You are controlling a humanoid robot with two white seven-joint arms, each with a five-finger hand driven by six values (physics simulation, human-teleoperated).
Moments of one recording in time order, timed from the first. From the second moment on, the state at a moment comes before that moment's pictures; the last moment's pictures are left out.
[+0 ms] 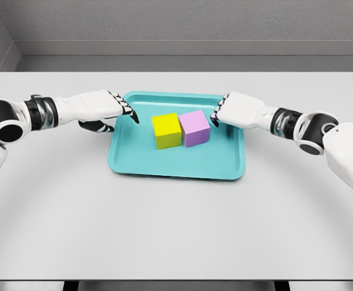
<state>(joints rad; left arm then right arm) -0.70 0.56 -0.57 -1.28 -0.57 -0.61 -0.57 -0.78 -0.54 0.86 -1.15 1.03 -0.53 0.04</state>
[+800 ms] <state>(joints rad) -0.70 0.56 -0.57 -1.28 -0.57 -0.61 -0.57 -0.76 -0.57 0.87 -1.23 1.02 -0.52 0.04</state>
